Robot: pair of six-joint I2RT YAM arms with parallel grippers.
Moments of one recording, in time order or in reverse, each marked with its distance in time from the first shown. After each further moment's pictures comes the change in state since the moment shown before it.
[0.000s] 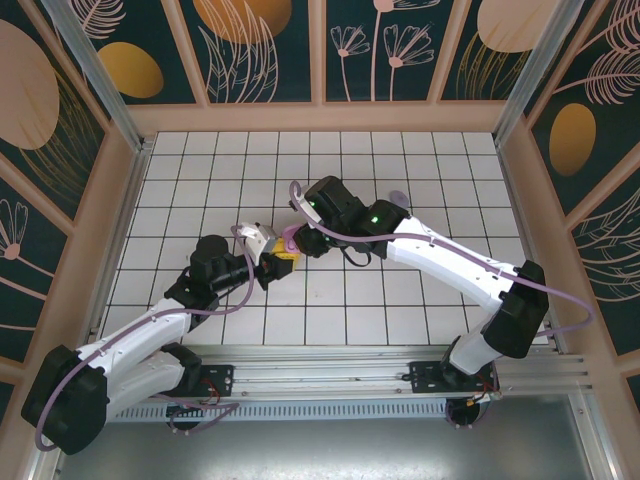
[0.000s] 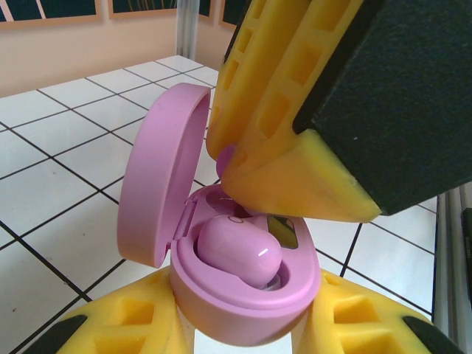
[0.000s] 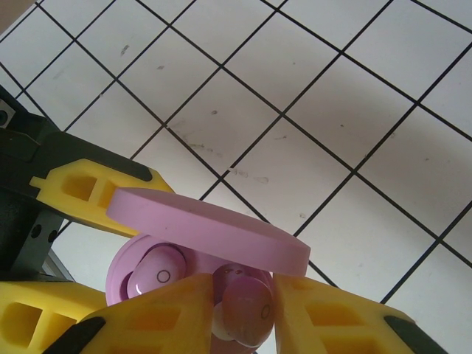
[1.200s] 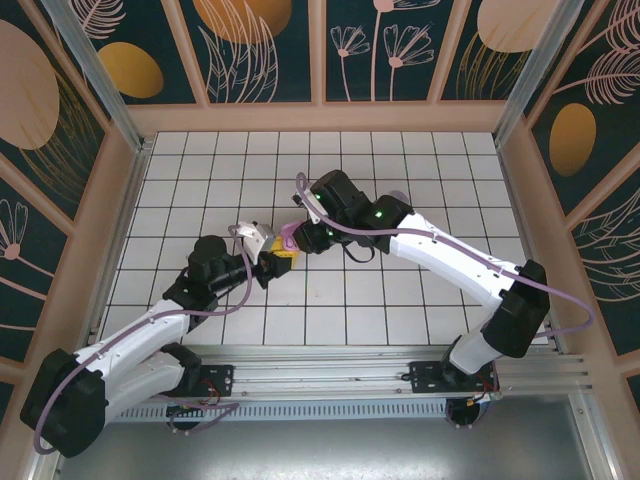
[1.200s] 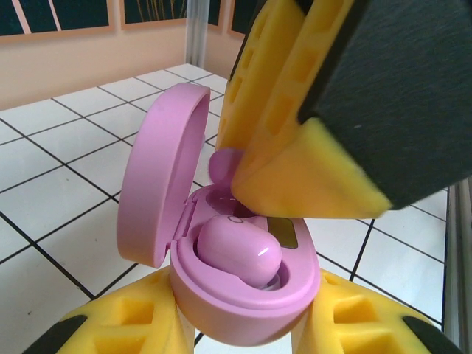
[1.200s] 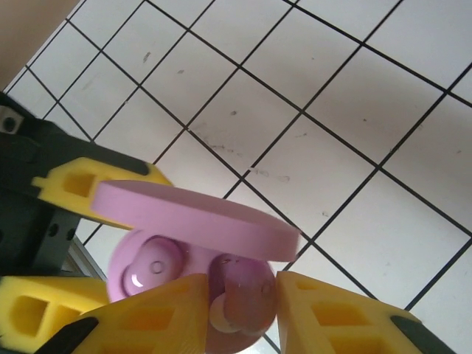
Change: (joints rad) left arm 0.000 -0.022 0.000 0.000 -0.023 0.000; right arm -0.053 0.000 -0.002 0.010 -0.110 0.046
